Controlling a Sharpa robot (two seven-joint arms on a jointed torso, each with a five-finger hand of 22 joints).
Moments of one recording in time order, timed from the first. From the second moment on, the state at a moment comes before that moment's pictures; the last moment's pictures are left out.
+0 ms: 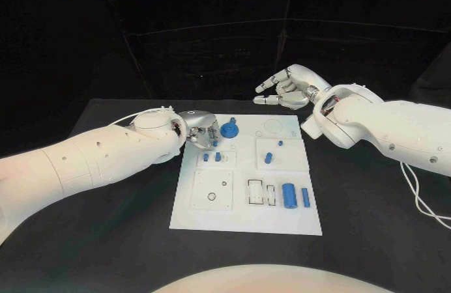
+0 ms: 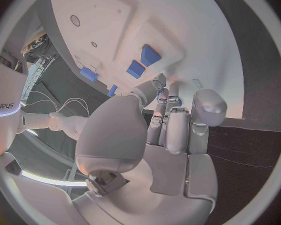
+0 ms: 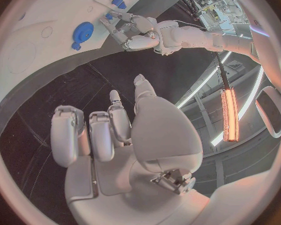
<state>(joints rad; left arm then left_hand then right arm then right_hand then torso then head) 1.21 -0.56 -0.08 1.18 -1.48 -0.08 0.02 1.30 -0.10 0.49 -0.17 0.04 1.02 0.15 0.08 0.06 1.12 0.09 0.16 0.06 1.47 -0.01 1.39 1.13 0.12 1.40 0.09 1.10 1.04 1.29 -0.80 -0.03 1.45 -0.91 -0.37 0.11 1.29 -0.03 -0.12 0.16 0.28 0.96 0.16 0.10 0.07 1.42 0.07 1.34 1.31 1.47 -0.01 1.50 1.31 0.05 1.47 0.09 1.46 1.31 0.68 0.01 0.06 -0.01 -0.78</state>
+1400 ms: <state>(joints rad) 1.21 -0.81 -0.06 1.38 -0.40 -0.31 0.41 1.30 -0.07 0.50 -0.15 0.05 1.00 0.19 0.11 0.07 1.09 0.12 0.18 0.07 1.24 0.03 1.08 0.58 0.16 1.17 0.12 0.69 0.66 1.19 -0.86 -0.03 1.45 -1.58 -0.23 -0.15 1.54 -0.02 -0.06 0.09 0.18 1.05 0.14 0.08 0.07 1.09 0.08 0.19 0.26 1.46 -0.01 1.30 1.19 0.09 1.39 0.09 1.32 1.11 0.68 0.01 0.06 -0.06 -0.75</state>
